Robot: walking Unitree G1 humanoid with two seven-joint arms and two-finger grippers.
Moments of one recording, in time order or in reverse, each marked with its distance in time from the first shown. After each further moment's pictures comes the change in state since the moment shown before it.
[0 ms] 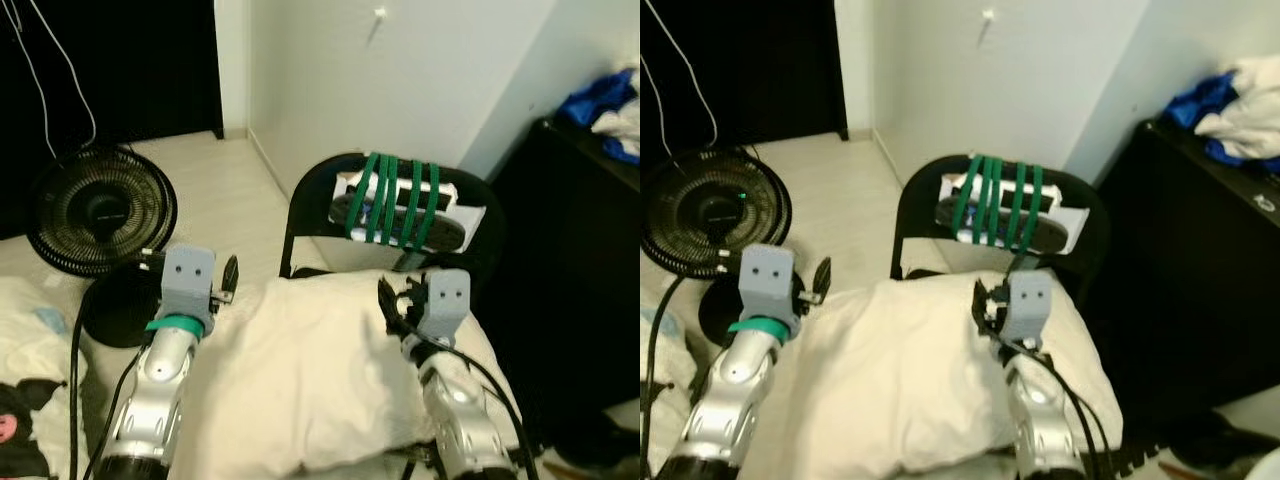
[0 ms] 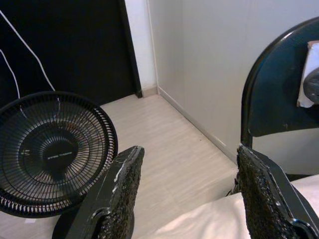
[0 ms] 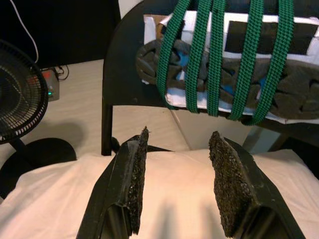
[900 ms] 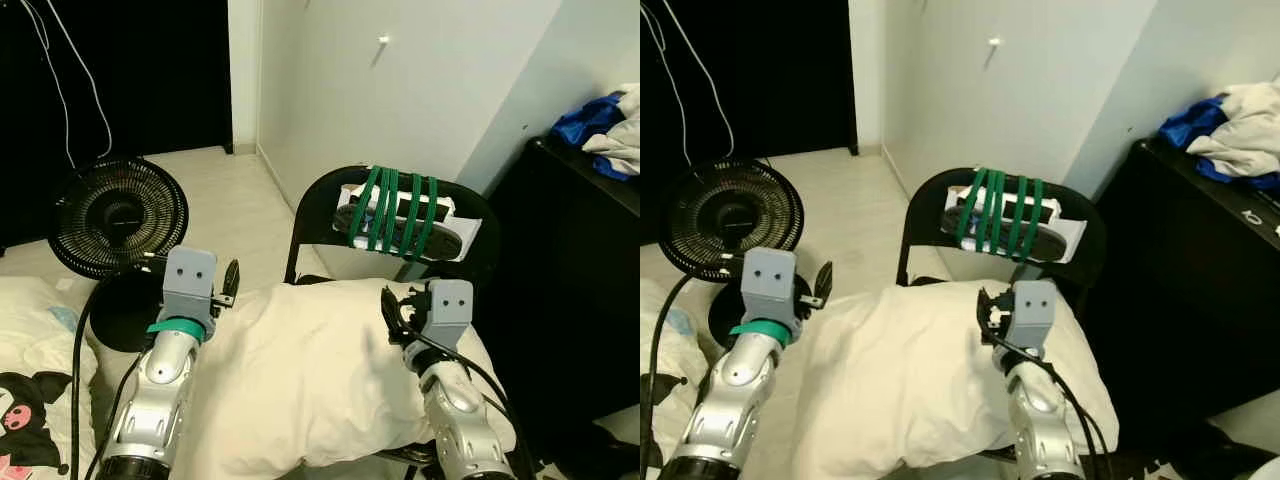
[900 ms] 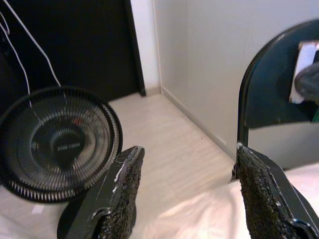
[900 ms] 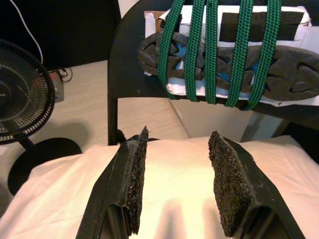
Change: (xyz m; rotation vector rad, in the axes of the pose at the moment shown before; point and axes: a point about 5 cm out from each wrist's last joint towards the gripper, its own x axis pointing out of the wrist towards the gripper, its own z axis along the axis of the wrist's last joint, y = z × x) left arm -0.001 -0.003 -0.008 -0.010 0.045 -0.013; right arm -0.006 -0.004 -0.015 0.056 0.045 -0.021
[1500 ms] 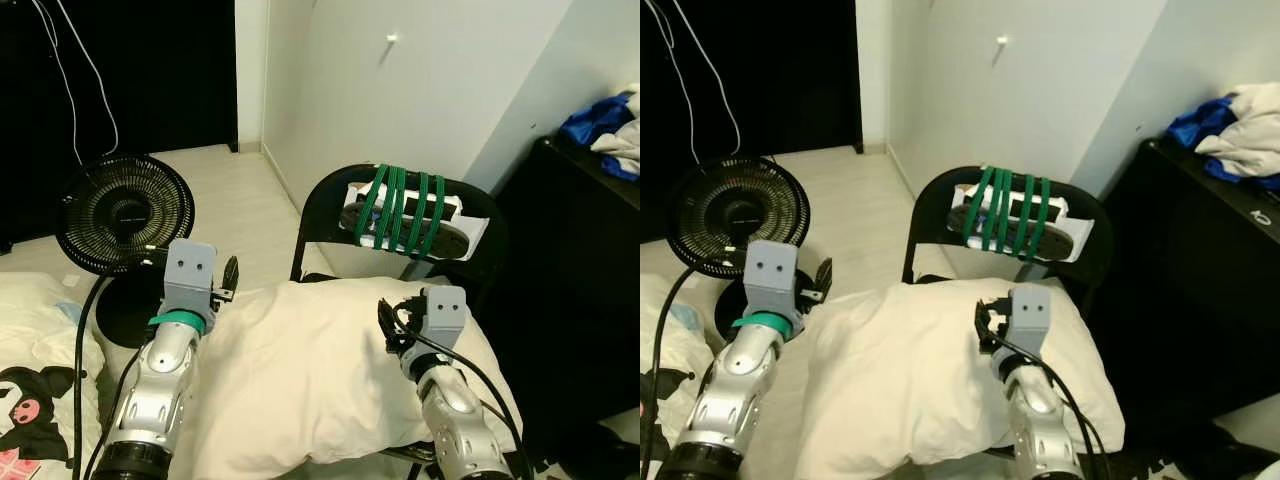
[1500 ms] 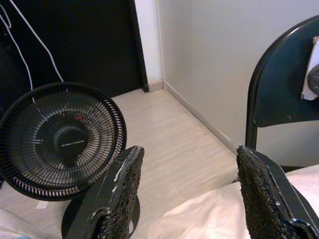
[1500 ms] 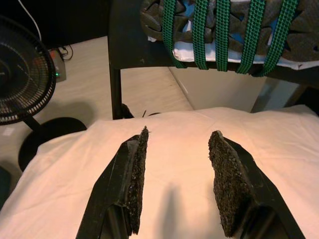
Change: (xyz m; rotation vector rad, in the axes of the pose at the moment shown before) left arm 0.009 -0.001 0.003 0.003 0.005 -0.007; right arm -0.001 -0.002 -0.012 0.035 0.090 -0.003
